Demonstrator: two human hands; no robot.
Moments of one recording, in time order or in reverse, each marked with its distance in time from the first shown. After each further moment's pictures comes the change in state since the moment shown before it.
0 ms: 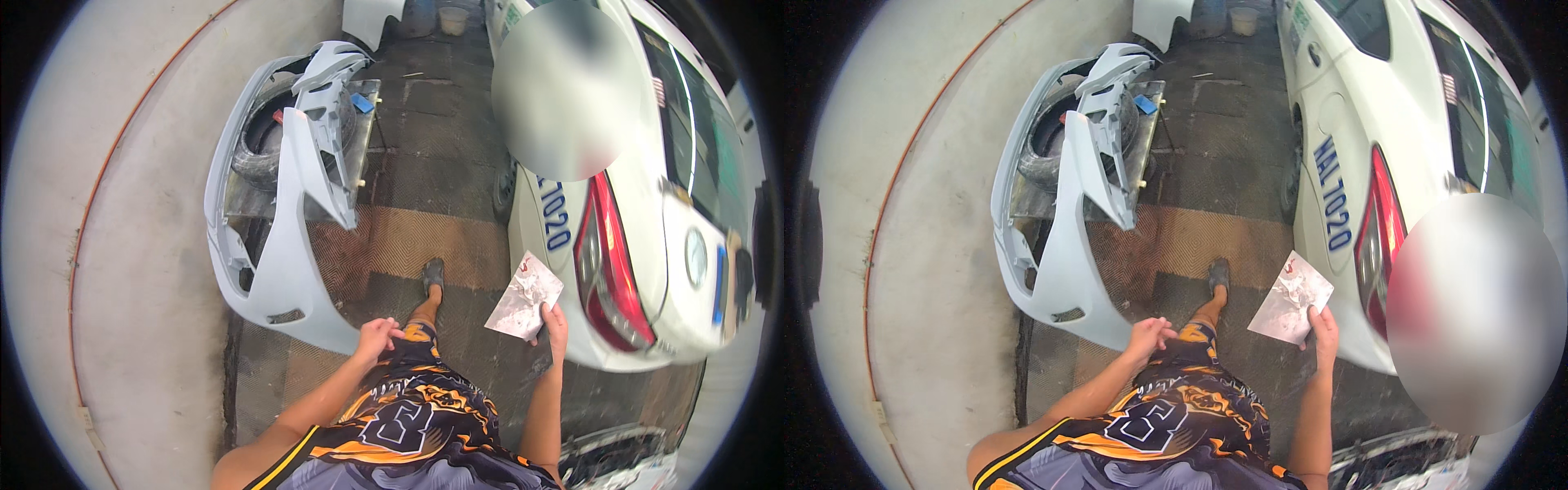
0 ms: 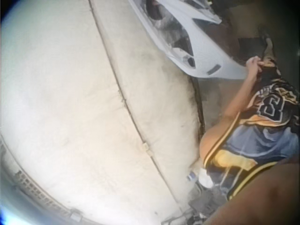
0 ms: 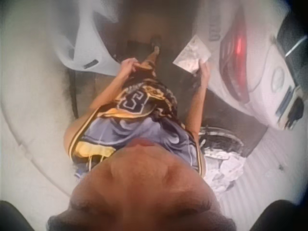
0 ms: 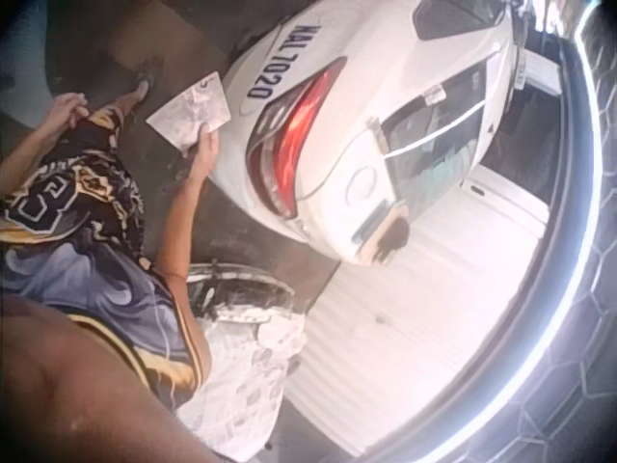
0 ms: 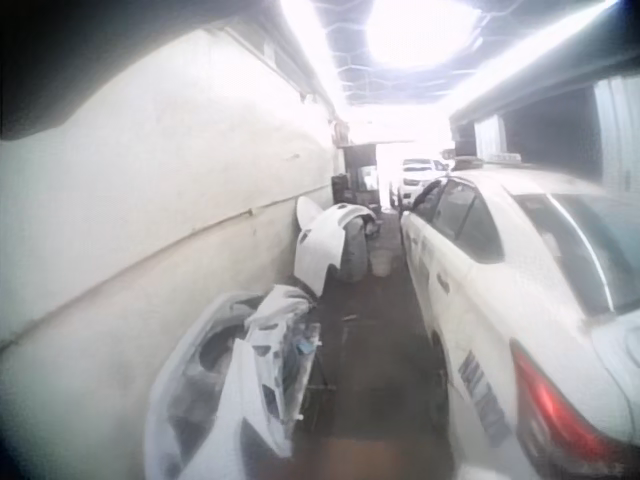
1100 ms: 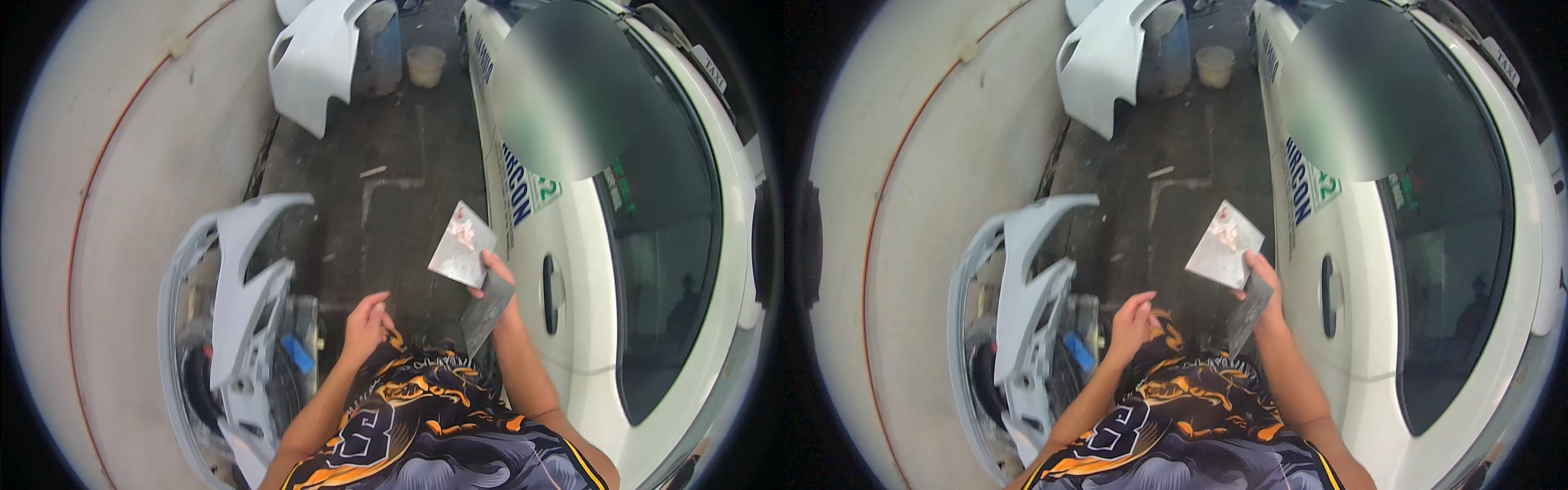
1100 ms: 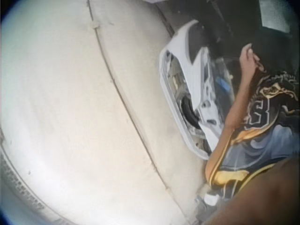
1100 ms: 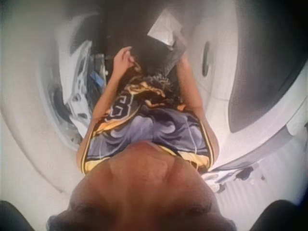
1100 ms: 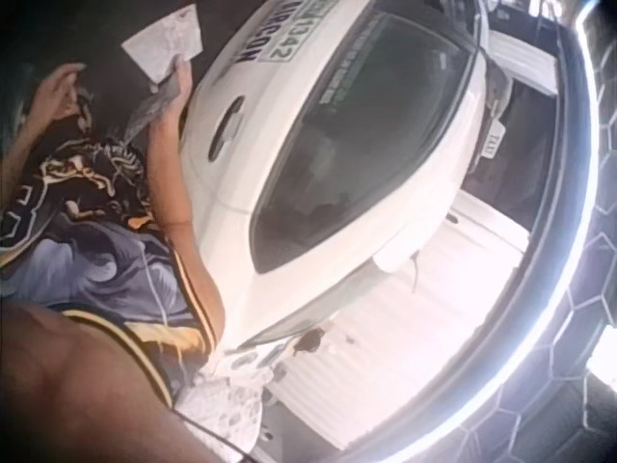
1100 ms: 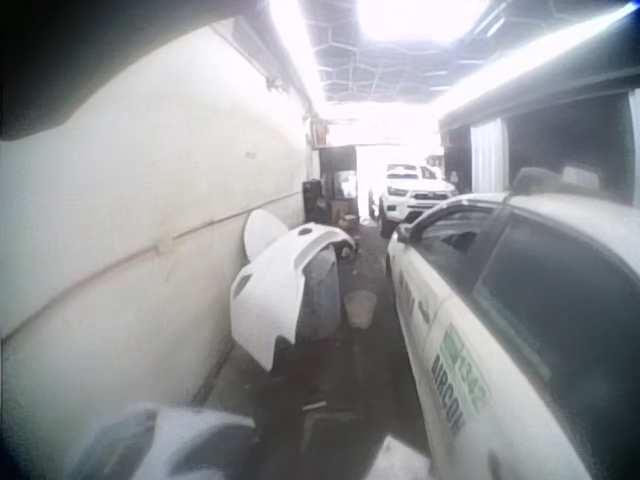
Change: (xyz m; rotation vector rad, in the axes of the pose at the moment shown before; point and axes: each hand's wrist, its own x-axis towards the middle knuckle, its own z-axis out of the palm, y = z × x) left_hand 0.616 0.722 0.172 0.036 -0.101 0.349; right_hand 0.913 -0.252 0.330 0.325 -0.166 0.132
